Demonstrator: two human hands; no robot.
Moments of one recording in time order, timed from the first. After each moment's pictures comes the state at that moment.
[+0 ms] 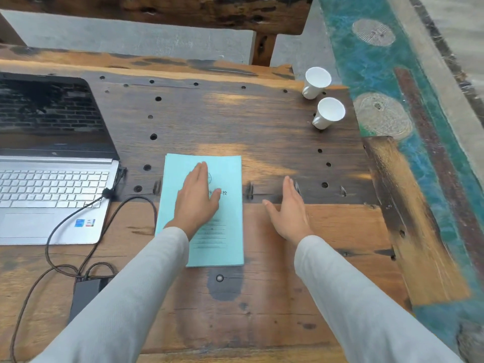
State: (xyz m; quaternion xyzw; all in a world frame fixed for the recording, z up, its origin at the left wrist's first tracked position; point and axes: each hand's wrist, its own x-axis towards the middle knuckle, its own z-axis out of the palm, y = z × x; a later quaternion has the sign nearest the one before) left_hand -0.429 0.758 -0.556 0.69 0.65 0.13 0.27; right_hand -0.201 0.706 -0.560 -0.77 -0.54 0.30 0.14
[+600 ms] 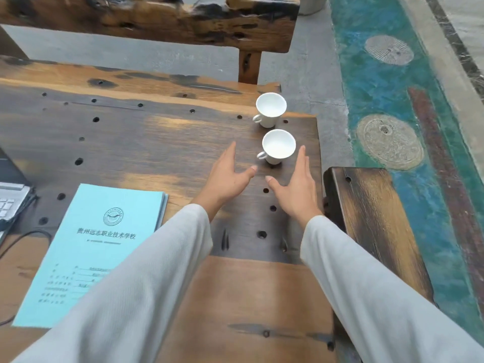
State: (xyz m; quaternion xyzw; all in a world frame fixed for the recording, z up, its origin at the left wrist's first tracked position) left_hand -0.145 0.898 -0.538 0.60 0.64 0.24 0.42; right_hand 0.029 0.866 -0.554 -0.74 -0.55 0.29 0.26
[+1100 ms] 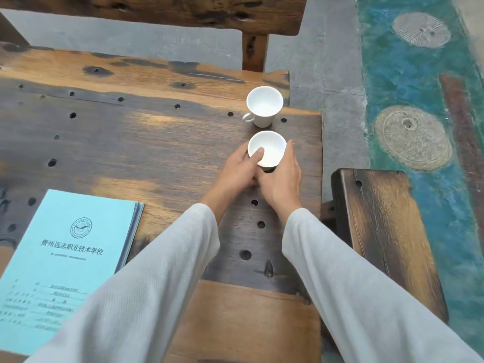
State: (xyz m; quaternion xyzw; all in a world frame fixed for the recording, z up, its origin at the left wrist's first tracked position) left_hand -0.072 0.954 -0.565 0.39 0.59 0.36 0.61; right_hand 0.032 0.942 -0.585 -0.74 -0.50 0.32 0.31
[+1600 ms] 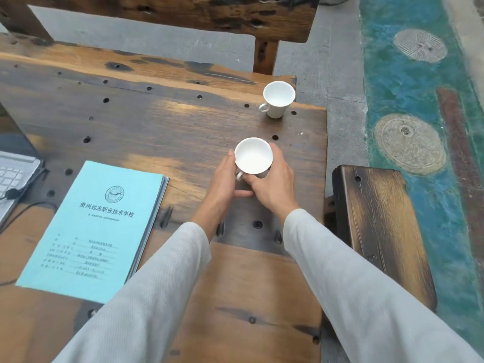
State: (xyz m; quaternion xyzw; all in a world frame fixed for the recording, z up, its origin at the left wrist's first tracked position) left_hand -0.123 0.851 -0.539 0.28 0.59 0.43 0.62; right_hand -0.004 0.862 -0.555 -0.68 -0.58 0.33 0.31
